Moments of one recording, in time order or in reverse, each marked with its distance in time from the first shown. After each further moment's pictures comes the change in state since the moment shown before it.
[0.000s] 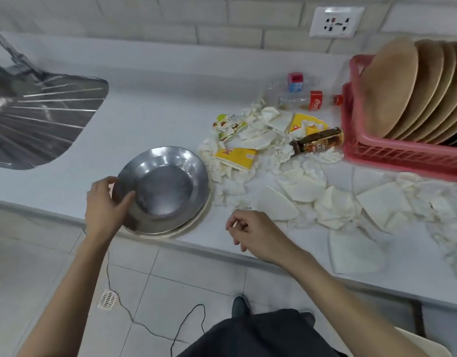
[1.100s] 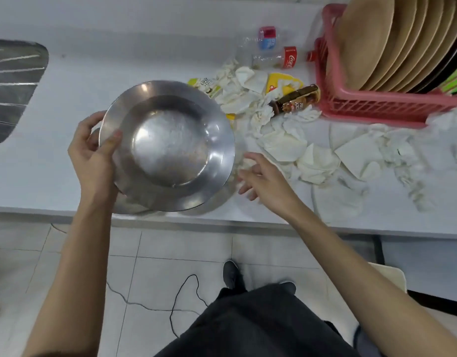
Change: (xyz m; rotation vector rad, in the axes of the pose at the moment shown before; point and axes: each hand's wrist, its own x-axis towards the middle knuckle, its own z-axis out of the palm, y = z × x) left_hand -0.014 0.106 -0.014 -0.894 -0.057 0.017; right_hand 0.001 0.008 -0.012 0.276 0.345 0.160
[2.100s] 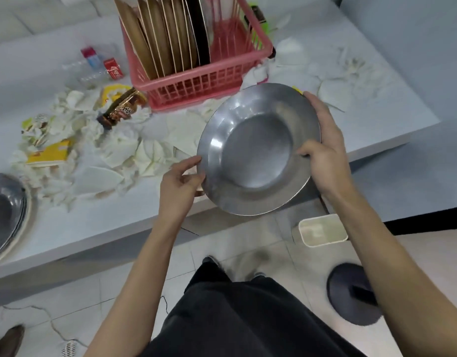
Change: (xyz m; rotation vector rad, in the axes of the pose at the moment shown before) left_hand -0.292 -0.008 0.341 0.187 -0.668 -0.197; right_hand -0.215 0.119 -0.343 0.233 0.655 -0.231
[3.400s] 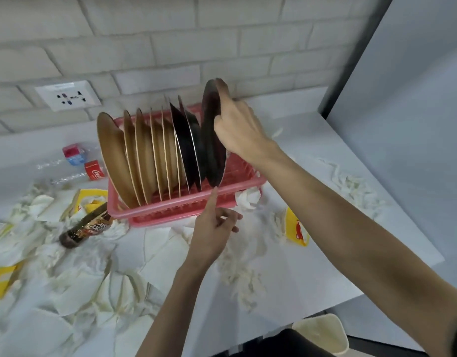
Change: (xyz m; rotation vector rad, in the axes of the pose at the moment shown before) left_hand 0.189 0.092 0.109 0.101 -0.181 0.137; right_hand 0.338 -0.094 0.104 -0.824 -0.099 -0.360
